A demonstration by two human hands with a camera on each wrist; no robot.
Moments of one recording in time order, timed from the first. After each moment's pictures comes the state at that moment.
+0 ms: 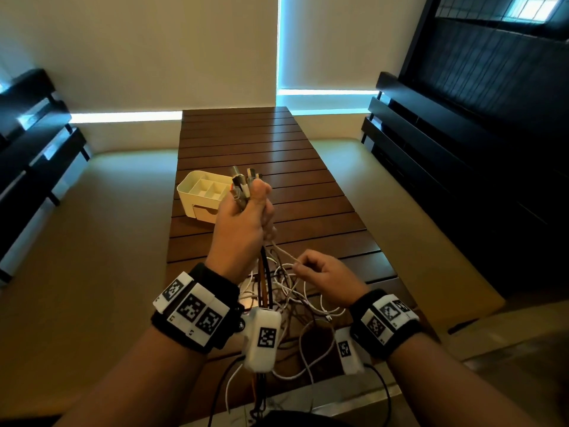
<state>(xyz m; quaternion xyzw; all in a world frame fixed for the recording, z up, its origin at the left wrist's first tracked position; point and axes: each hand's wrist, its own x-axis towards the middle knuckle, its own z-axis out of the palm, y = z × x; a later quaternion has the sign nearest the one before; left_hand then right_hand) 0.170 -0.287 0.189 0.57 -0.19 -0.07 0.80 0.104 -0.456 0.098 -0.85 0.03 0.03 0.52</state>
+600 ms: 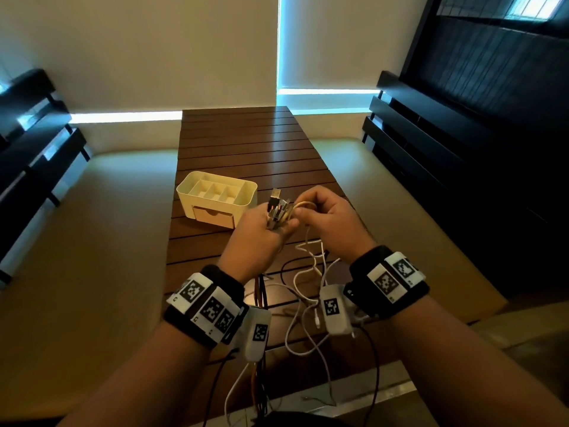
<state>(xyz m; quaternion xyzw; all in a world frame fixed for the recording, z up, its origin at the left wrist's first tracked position) 0.187 -0.296 0.168 0.79 -0.27 -0.06 0.55 0.148 -0.457 0.170 -0.79 0.00 -0.15 0.59</state>
